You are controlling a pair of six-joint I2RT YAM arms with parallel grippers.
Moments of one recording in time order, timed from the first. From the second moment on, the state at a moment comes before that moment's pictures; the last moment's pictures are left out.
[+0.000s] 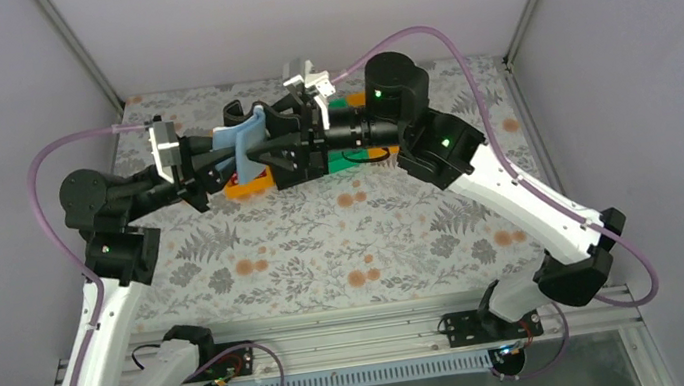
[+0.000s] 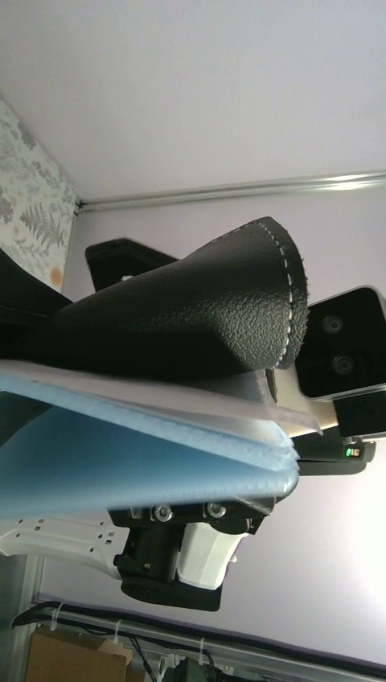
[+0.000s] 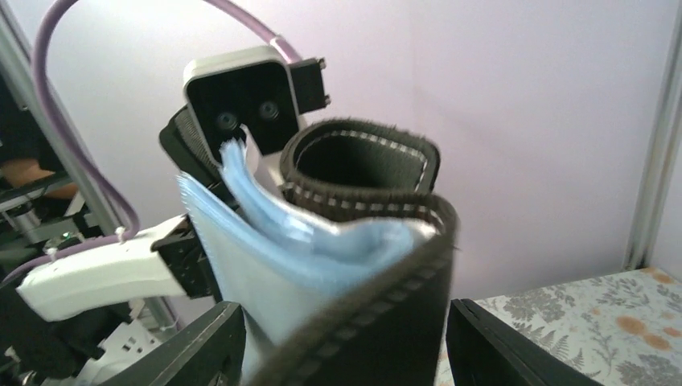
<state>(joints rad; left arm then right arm) -0.22 0.86 1.05 0.27 1.08 -0.40 0.91 1.44 1.73 -0.30 -0.62 0.17</state>
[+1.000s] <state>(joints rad) -0.22 0.87 1.10 0.06 1.10 -0.31 0.84 1.40 1.71 -0.41 -0.59 0.13</state>
